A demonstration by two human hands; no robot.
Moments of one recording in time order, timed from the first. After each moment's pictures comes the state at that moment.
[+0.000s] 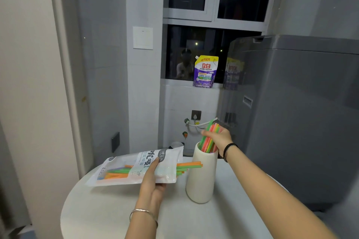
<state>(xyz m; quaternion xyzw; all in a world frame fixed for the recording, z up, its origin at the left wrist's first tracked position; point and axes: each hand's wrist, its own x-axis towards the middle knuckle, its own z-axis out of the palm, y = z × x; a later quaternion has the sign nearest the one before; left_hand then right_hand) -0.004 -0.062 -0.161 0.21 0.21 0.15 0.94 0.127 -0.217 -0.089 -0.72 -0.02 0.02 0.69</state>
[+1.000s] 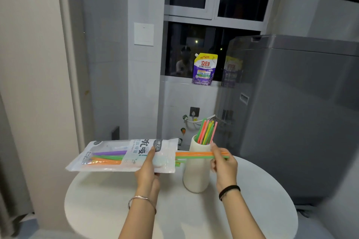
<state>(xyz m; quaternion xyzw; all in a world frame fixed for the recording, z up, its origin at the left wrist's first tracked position) -0.020 -0.067 -0.155 0.24 0.24 0.27 0.90 0.022 -0.234 -0.137 -0.60 0.00 -0.10 0.79</state>
